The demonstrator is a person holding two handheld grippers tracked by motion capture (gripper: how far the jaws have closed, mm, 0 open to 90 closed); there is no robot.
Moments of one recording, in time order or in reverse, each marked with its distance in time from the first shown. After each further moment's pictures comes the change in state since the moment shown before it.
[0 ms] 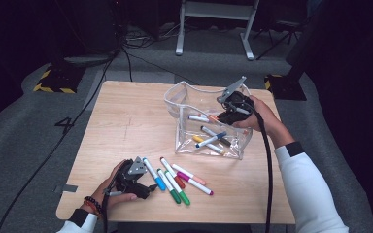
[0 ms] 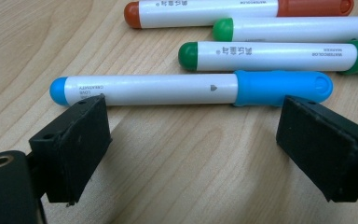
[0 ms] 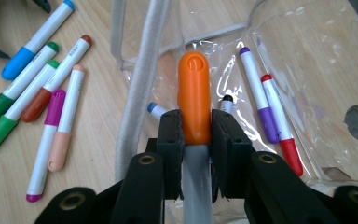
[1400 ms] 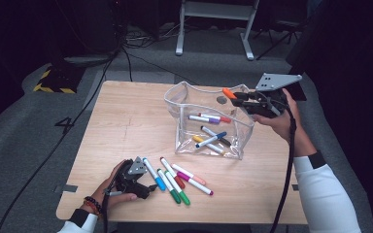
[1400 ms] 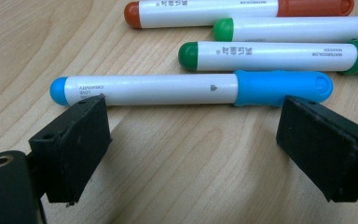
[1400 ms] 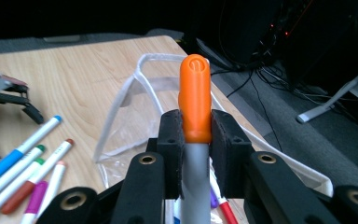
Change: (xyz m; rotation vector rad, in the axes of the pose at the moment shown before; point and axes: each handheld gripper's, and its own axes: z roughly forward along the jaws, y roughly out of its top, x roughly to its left) left arm 0.000 0.000 0.000 0.000 0.000 0.000; right arm 0.028 -0.023 -0.090 -0.481 -0.256 -0.002
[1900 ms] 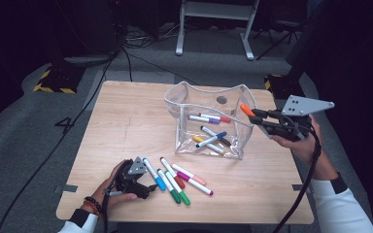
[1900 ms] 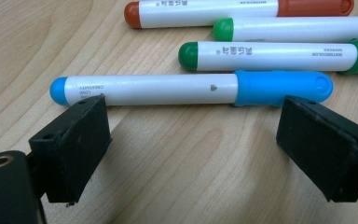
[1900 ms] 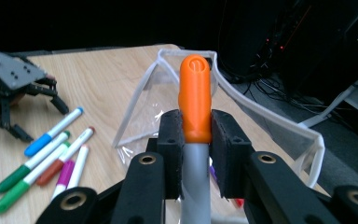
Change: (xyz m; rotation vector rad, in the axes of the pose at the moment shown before) left arm 0.000 0.000 0.000 0.000 0.000 0.001; right arm 0.023 -0.039 -0.056 -0.084 -0.003 0.012
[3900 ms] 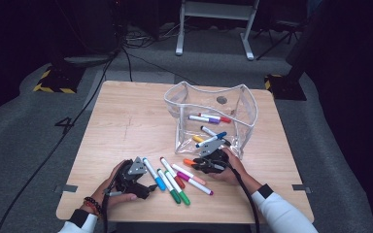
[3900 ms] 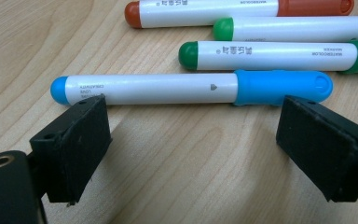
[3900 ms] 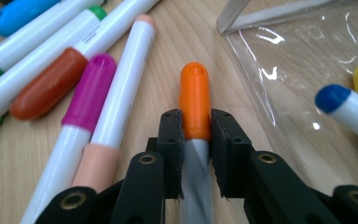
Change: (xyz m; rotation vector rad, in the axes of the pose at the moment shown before) left arm -0.001 0.000 0.000 -0.002 0.004 -0.002; right arm 0.098 -0.130 0.202 0.349 0.303 0.002
